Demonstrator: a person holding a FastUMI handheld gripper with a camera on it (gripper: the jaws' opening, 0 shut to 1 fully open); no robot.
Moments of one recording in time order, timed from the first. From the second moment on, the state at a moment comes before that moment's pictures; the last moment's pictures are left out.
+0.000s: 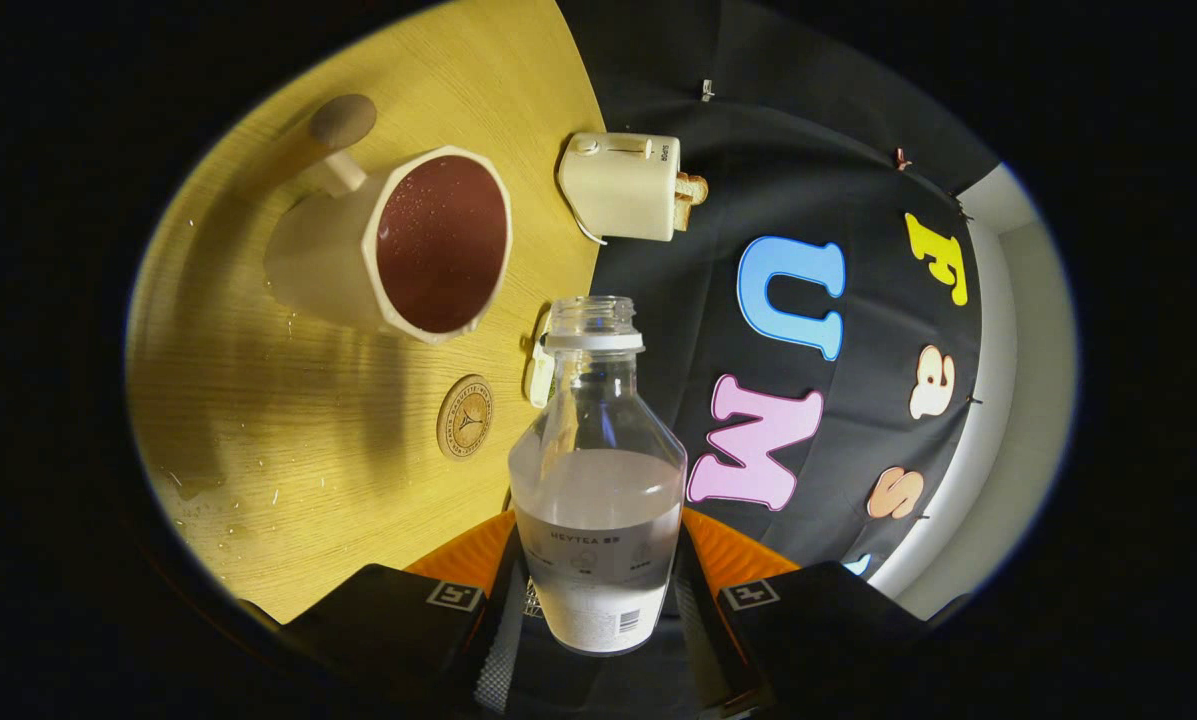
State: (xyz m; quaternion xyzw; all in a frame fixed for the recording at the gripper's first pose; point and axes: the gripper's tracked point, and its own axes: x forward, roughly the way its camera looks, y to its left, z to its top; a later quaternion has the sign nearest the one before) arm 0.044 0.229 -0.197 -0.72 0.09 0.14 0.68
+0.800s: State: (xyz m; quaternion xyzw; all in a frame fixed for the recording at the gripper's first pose) arm 0.041 0.233 -0.199 -0.74 0.08 0.15 0.65
